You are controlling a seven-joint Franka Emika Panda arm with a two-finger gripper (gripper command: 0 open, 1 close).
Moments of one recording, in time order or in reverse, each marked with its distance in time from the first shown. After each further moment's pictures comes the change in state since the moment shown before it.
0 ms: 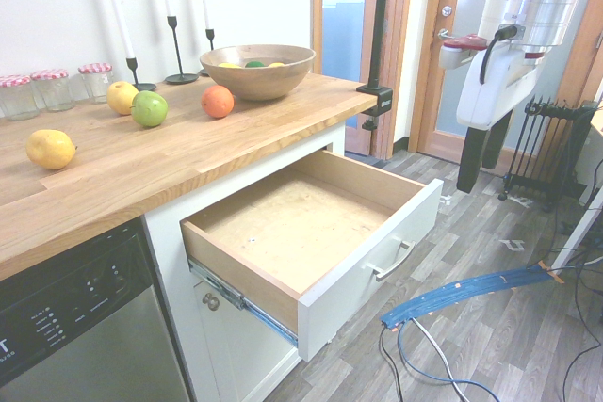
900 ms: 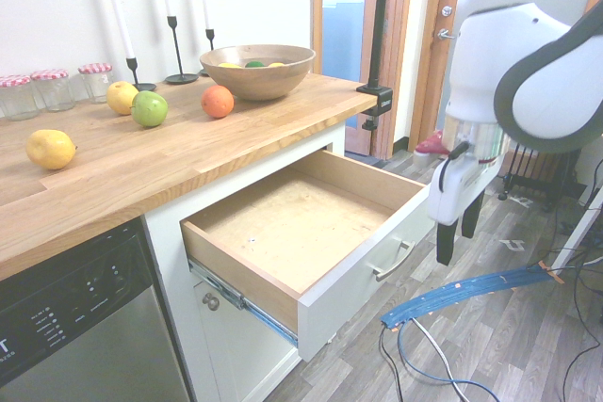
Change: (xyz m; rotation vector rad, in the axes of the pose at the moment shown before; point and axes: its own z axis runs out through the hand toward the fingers) arm 0.039 0.003 0.182 -0.092 -0.068 0.028
